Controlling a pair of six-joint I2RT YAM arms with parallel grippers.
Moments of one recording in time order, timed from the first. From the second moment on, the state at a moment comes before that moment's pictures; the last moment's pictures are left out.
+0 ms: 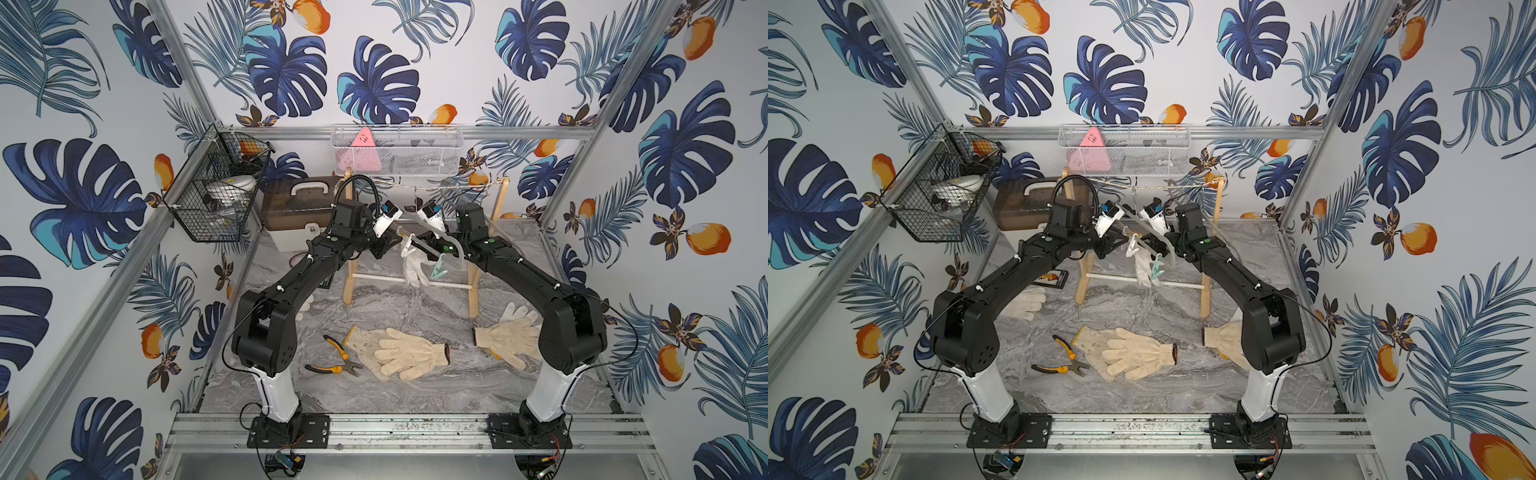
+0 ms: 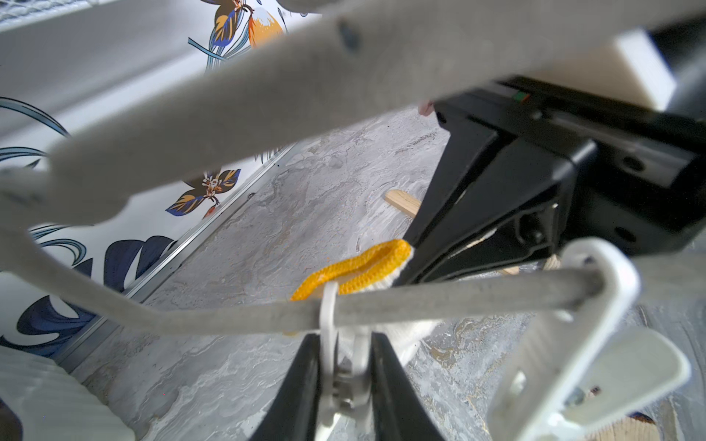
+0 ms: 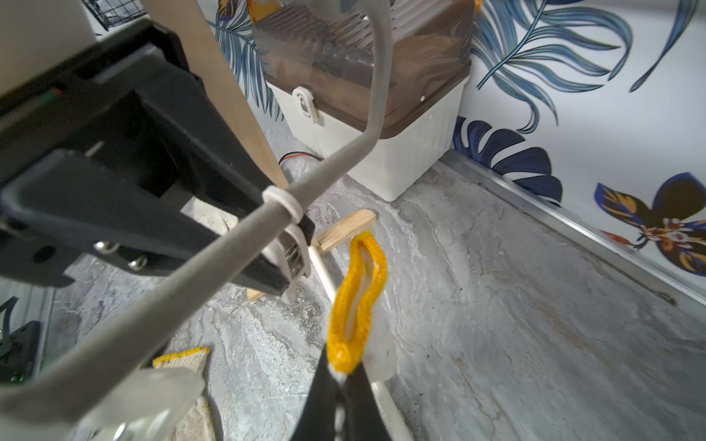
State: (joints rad) left arm -0.29 1.80 1.53 -0.24 0.59 0.31; right arm 0.39 1.83 1.51 -0.24 -0.61 -0.15
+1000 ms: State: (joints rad) left arm -0.28 1.75 1.52 -0.31 0.77 0.26; right arm 0.39 1.83 1.44 -0.23 -0.89 -0.19
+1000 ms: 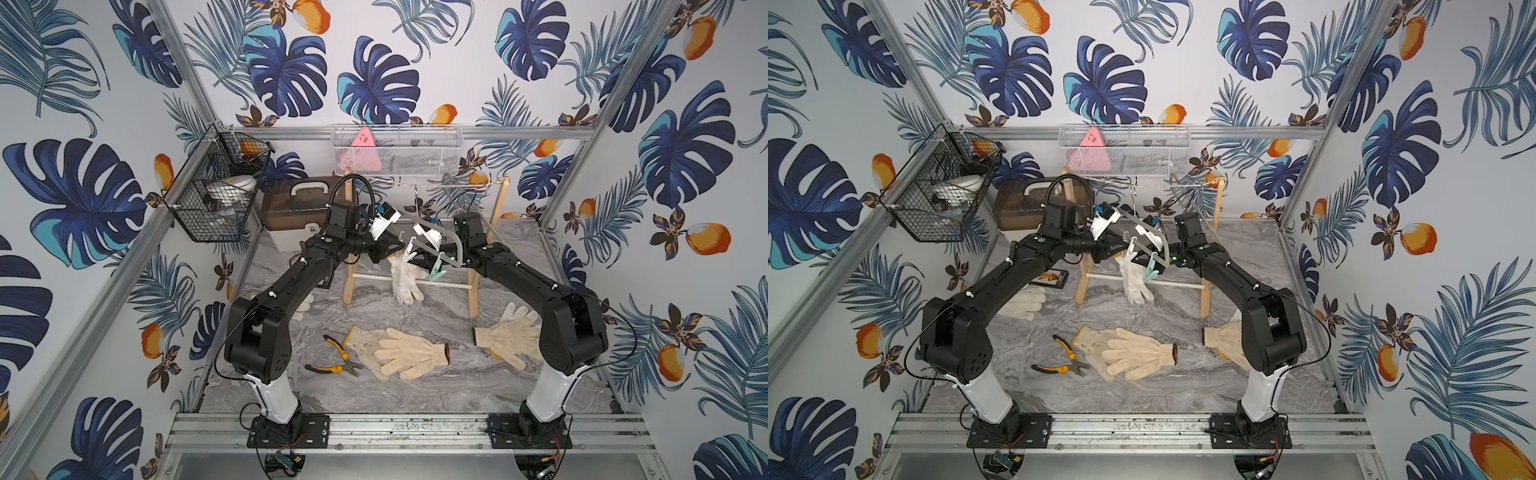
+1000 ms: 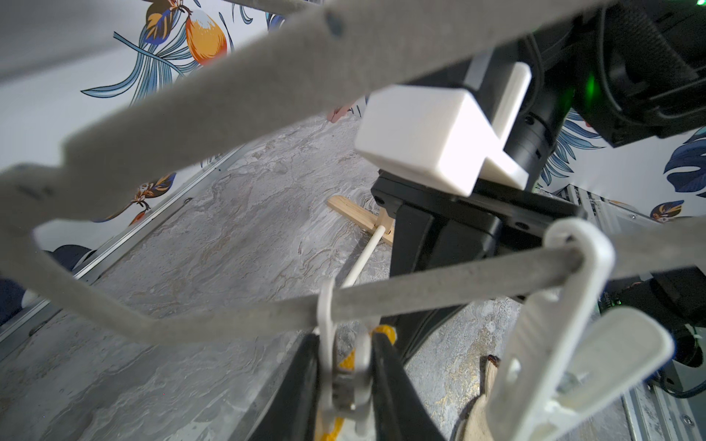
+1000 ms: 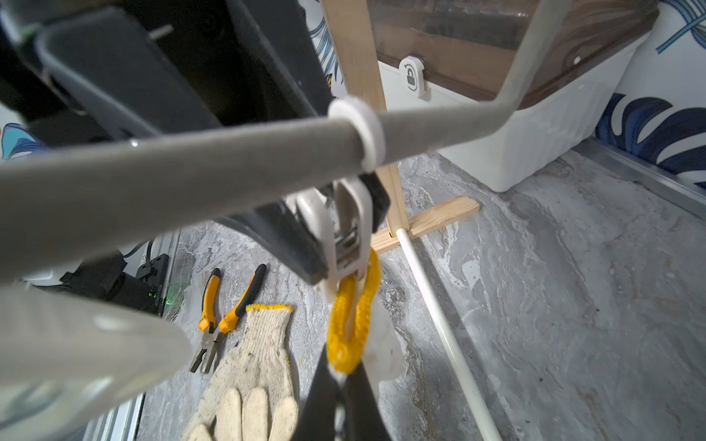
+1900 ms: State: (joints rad) left arm -0.25 1.74 1.50 -0.33 0.82 0.26; right arm 0.38 1.85 1.43 -0.06 -1.01 -0.04
